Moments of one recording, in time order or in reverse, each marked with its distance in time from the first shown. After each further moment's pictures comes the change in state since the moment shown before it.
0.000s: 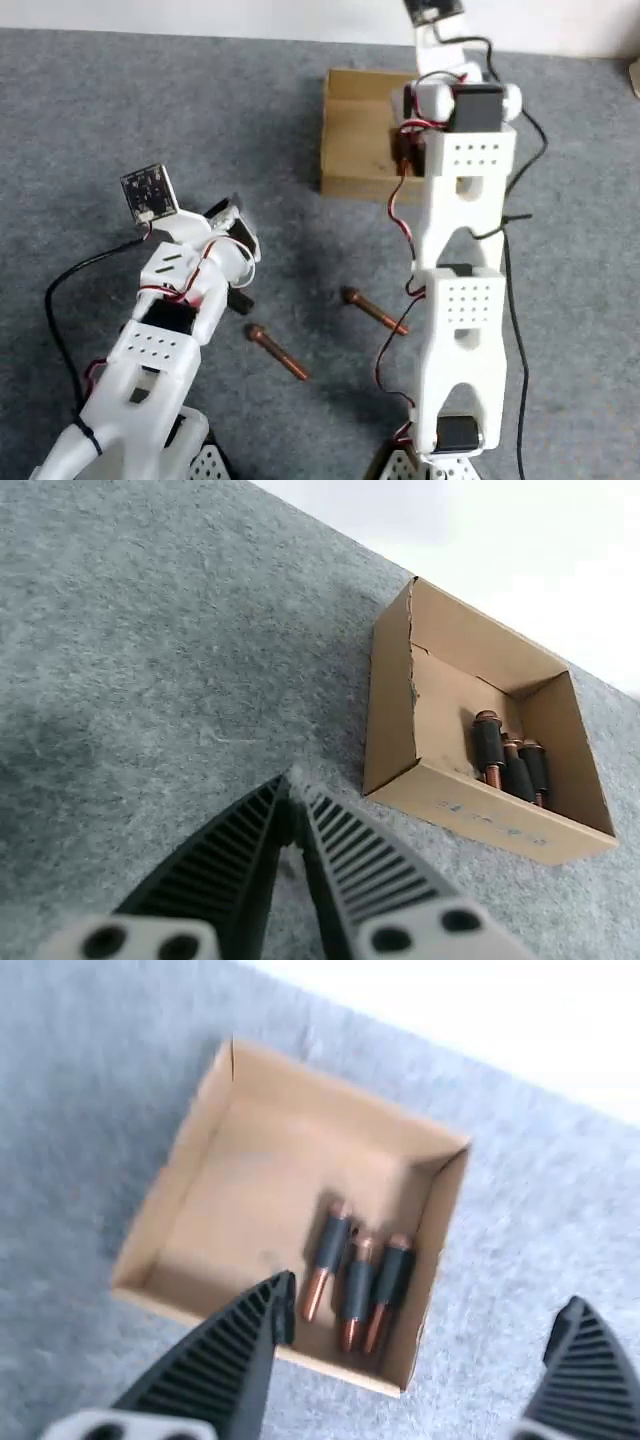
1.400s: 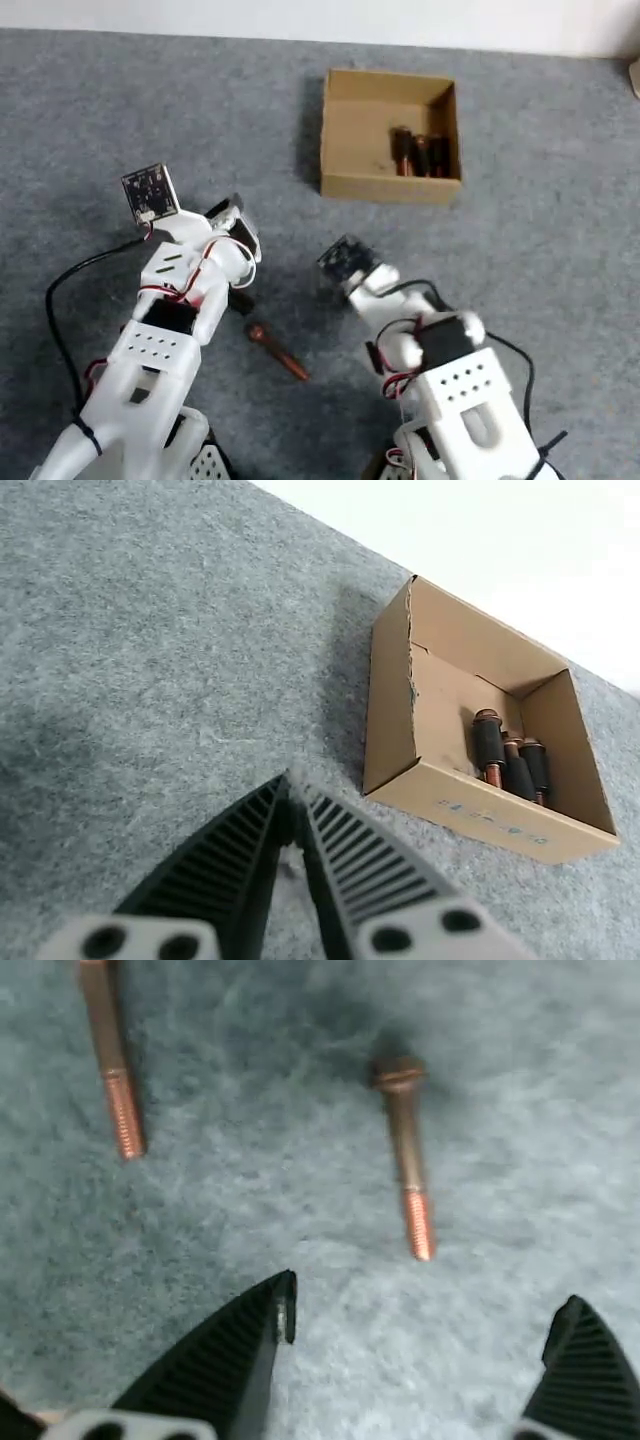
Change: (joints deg) left arm -0.1 0.0 0.0 0.0 0.0; right arm -18.7 -103.7 154.7 -23.3 8.4
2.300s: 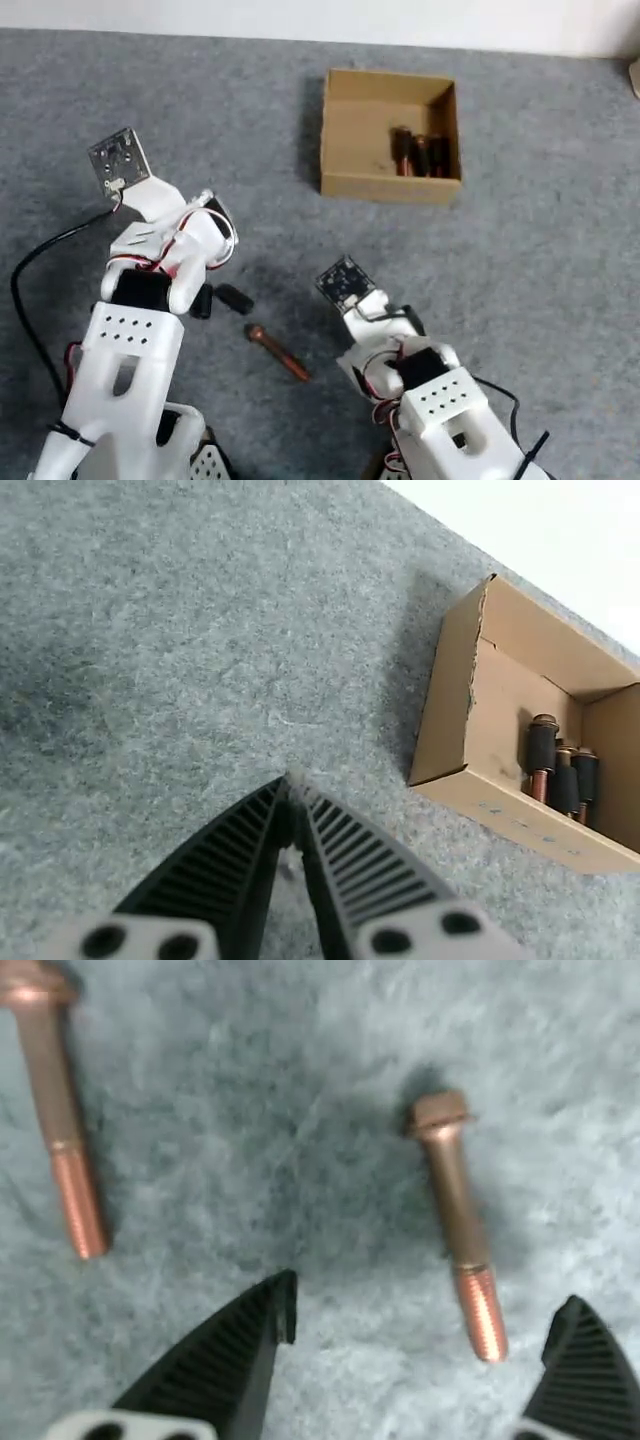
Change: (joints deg) left arm -5.2 0.0 -17.8 29.0 0.3; right arm -4.6 -0.7 23.6 -30.6 -9.7
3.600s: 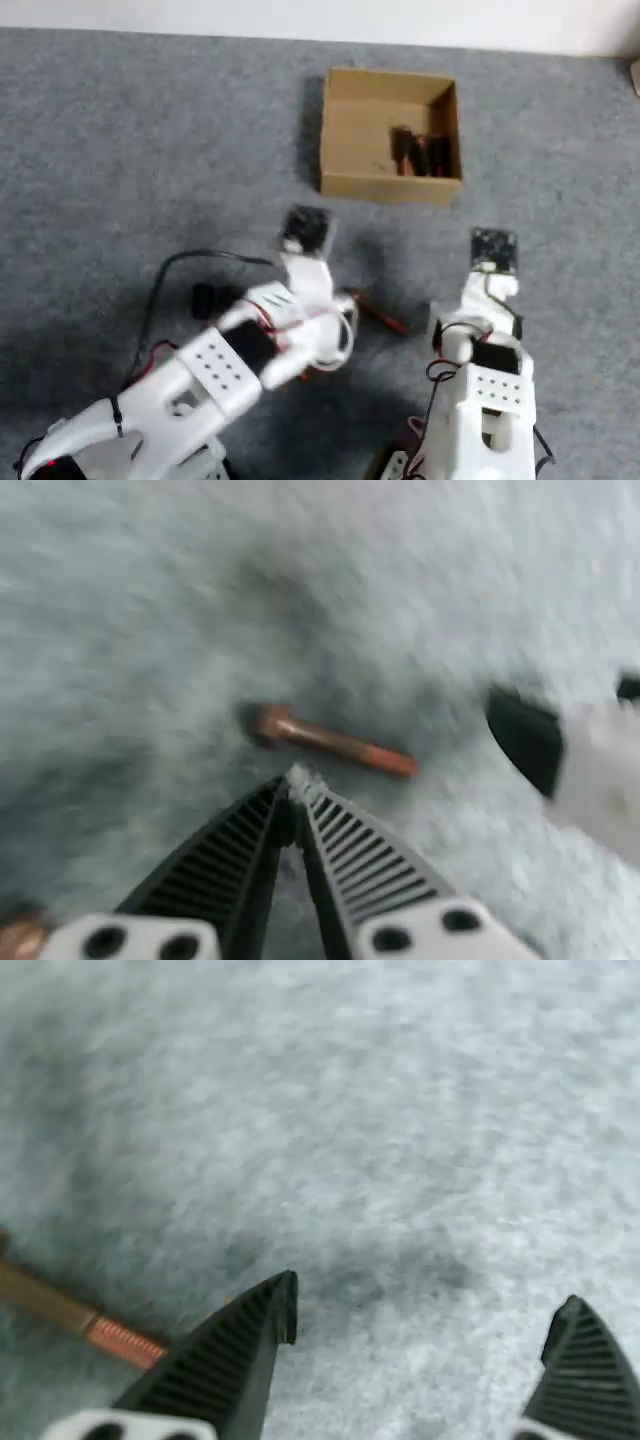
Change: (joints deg) left arm 40.5 4.7 9.8 -4.0 -0.3; right arm 38.8 0.0 -1.5 -7.3 -8.7
